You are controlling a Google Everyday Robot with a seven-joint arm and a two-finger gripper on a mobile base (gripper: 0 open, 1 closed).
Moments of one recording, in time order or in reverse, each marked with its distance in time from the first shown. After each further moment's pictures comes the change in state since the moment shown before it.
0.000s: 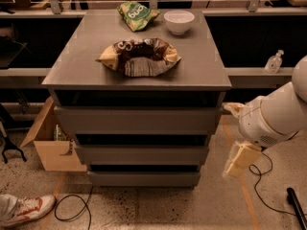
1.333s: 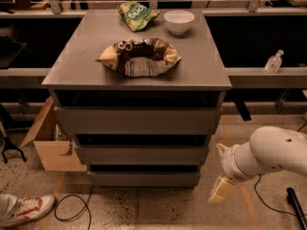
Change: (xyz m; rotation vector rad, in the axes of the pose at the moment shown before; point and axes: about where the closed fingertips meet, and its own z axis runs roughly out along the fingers) arm 0.089 0.022 0.174 -0.025 0.034 0.096
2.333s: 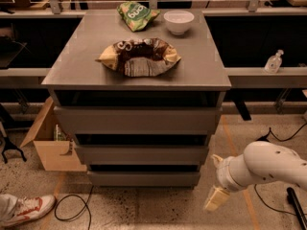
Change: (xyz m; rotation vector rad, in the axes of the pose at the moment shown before) arm 0.018 0.014 0.053 -0.042 -0.040 0.032
